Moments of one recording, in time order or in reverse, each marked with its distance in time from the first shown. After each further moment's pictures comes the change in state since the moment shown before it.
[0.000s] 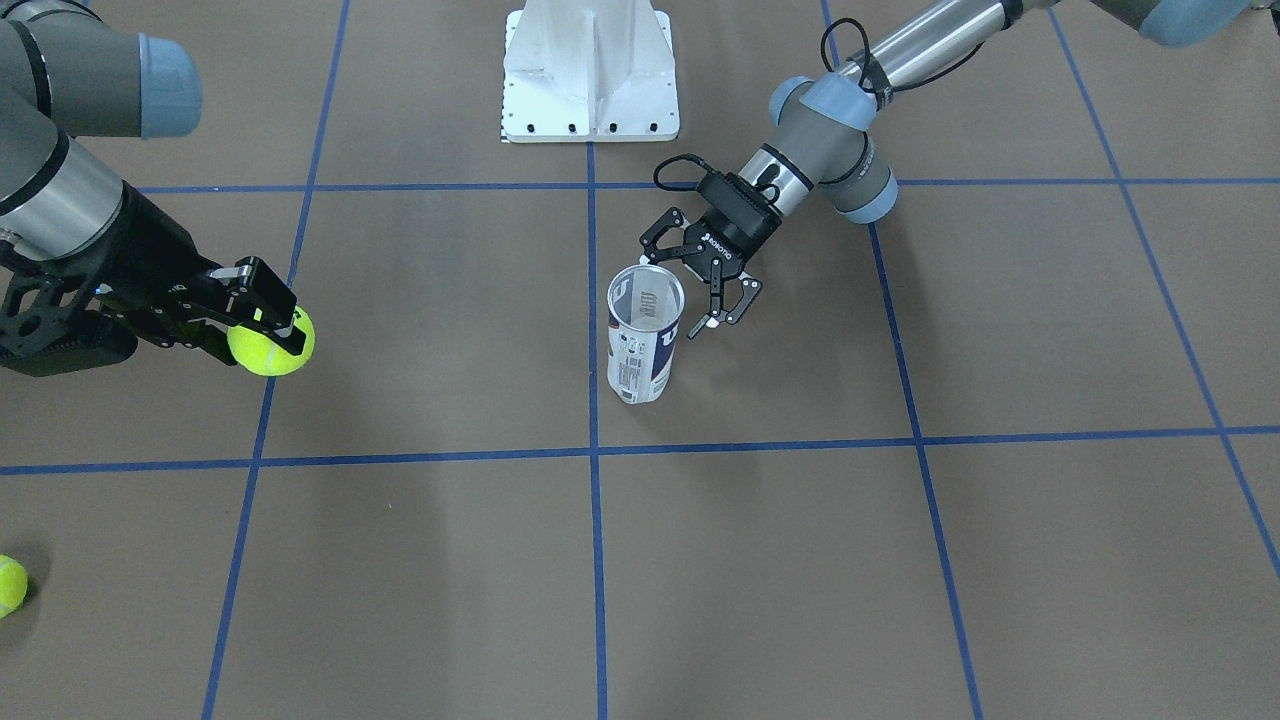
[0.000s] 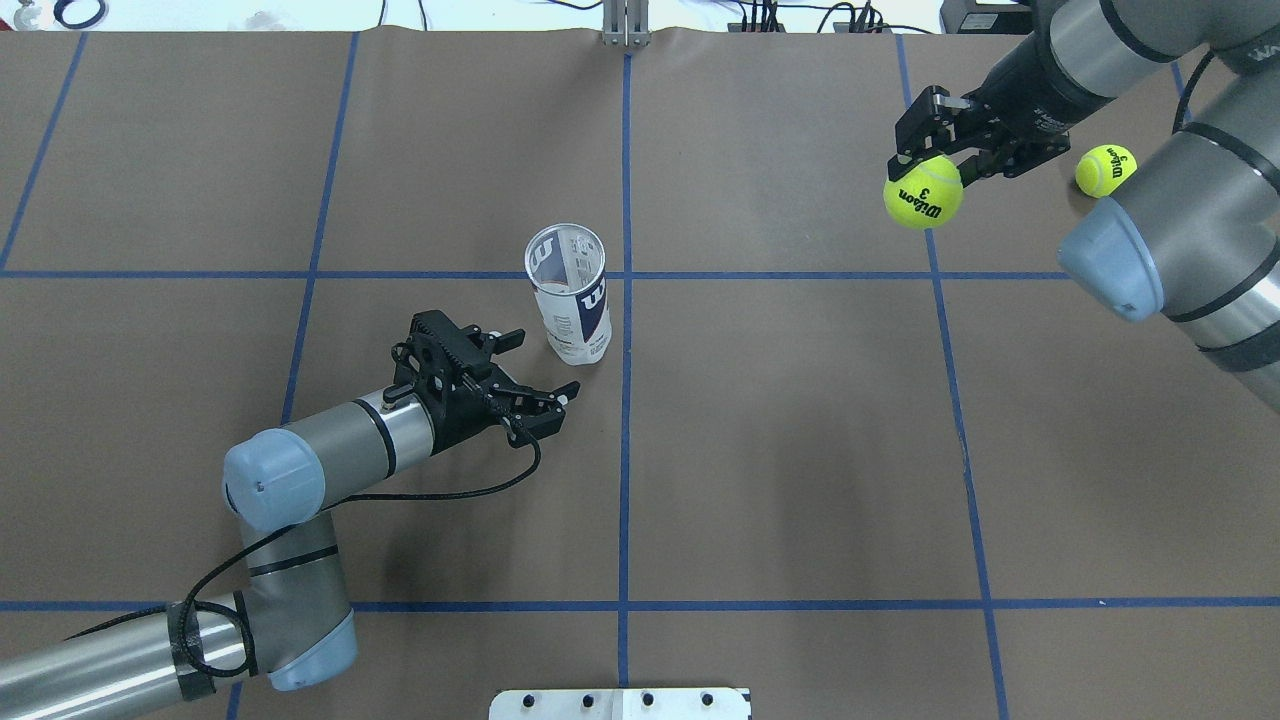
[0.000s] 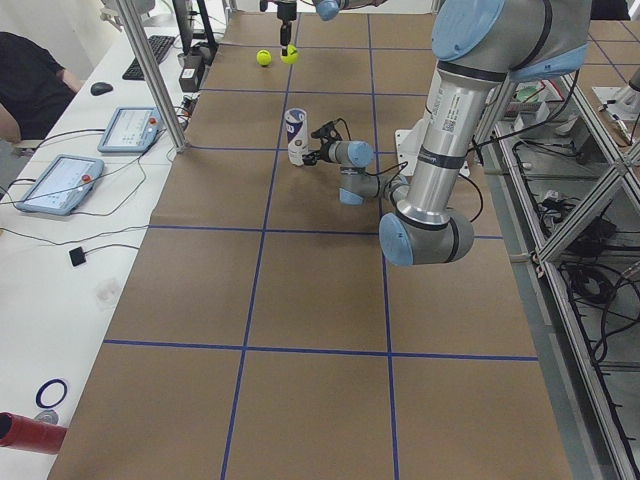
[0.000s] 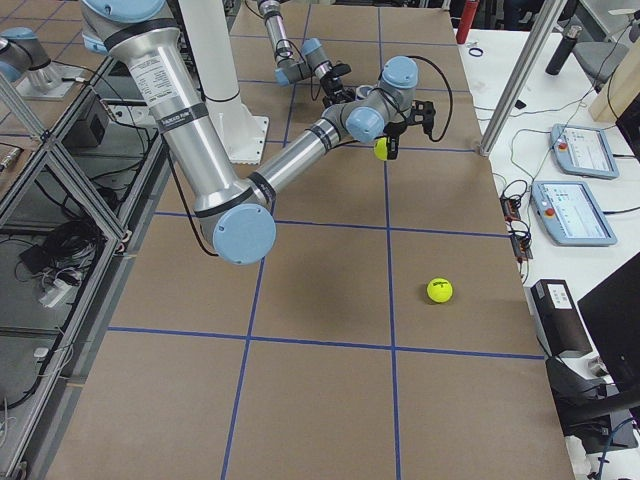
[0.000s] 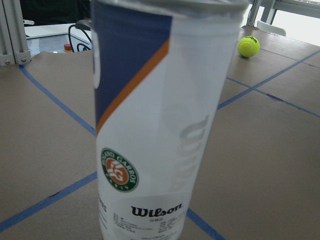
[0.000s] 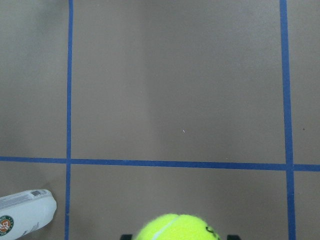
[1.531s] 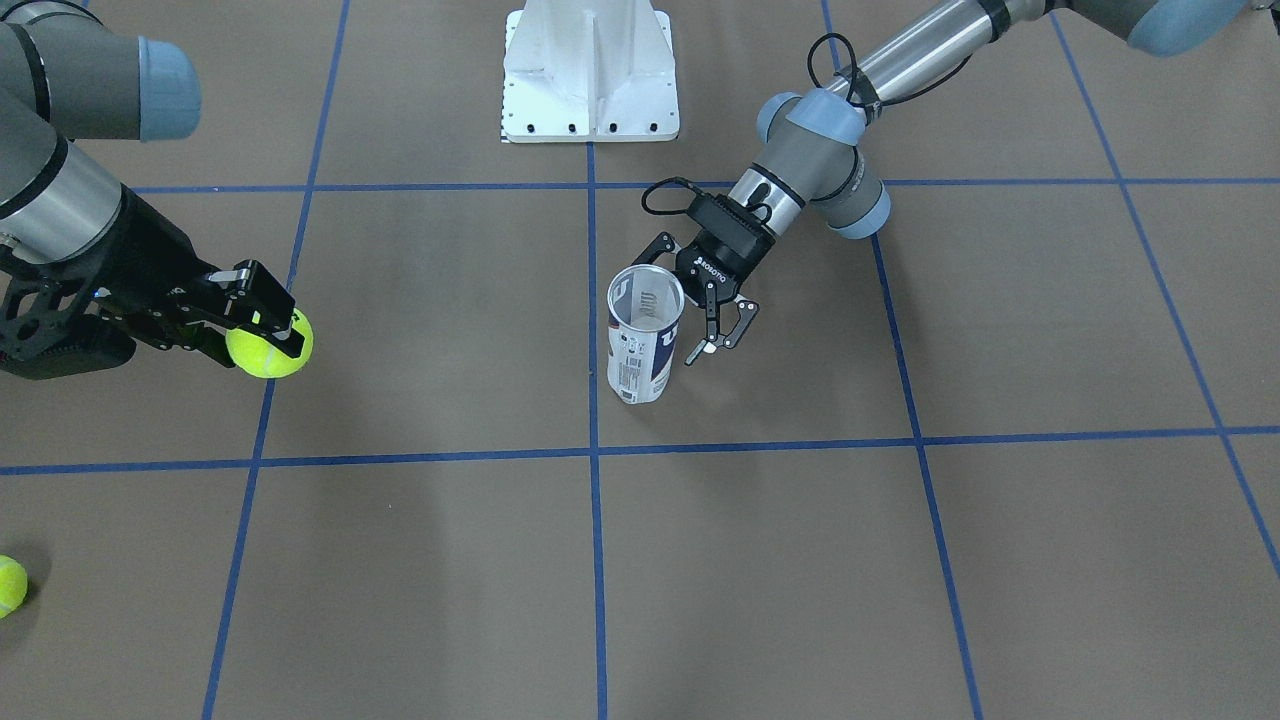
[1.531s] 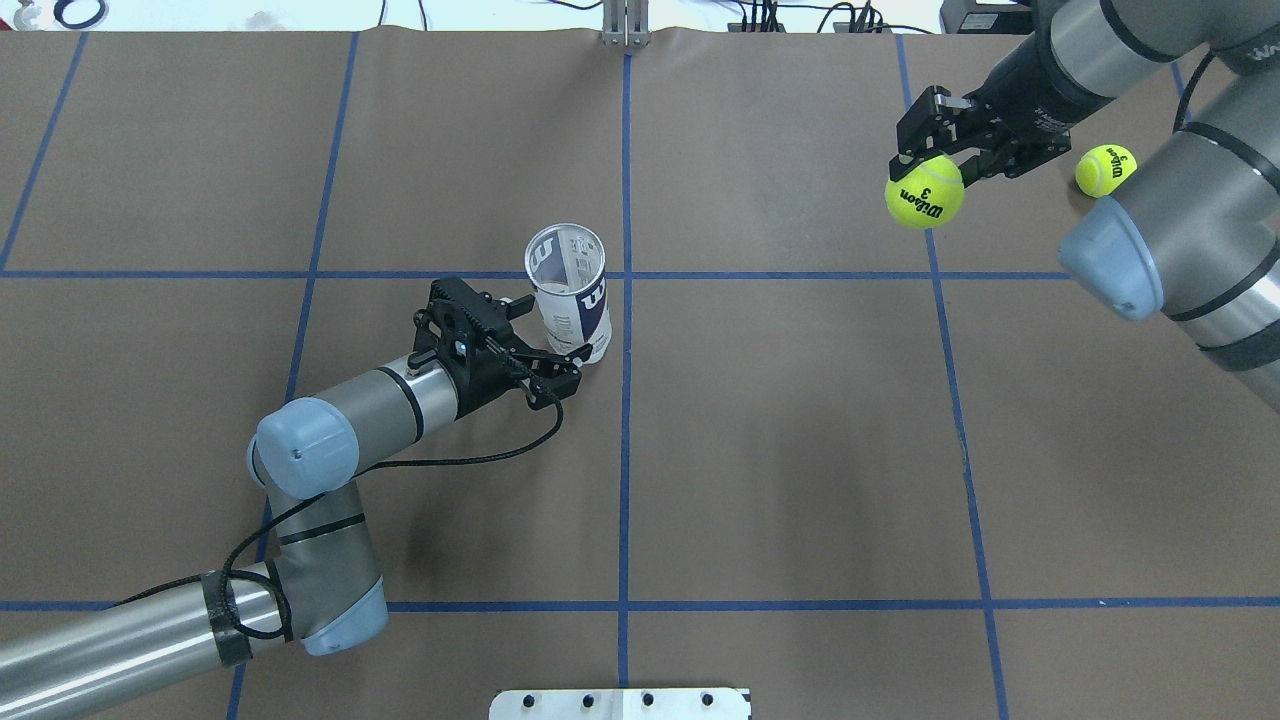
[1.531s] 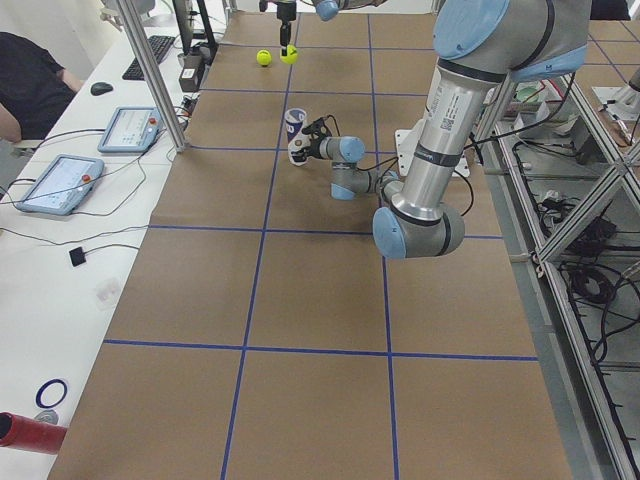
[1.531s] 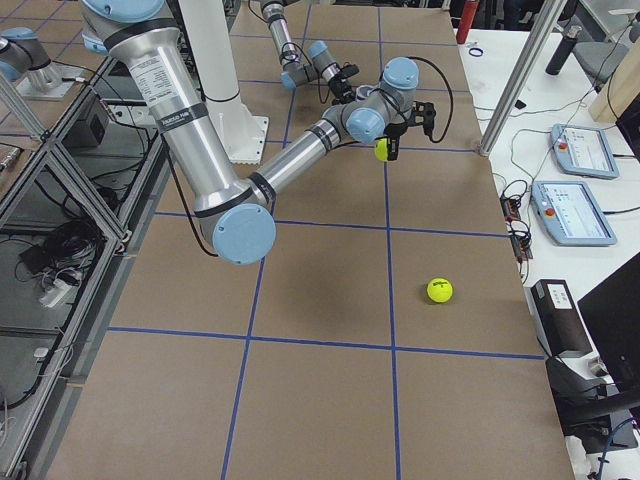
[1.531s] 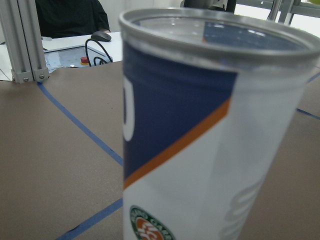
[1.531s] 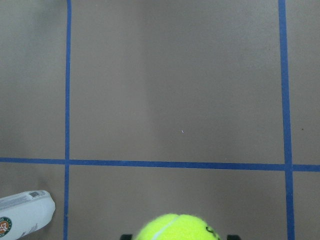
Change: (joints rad) left arm -0.036 -0.078 0.075 0.021 0.025 0.001; right arm 0.001 -0.001 -0.004 0.000 0.000 0.000
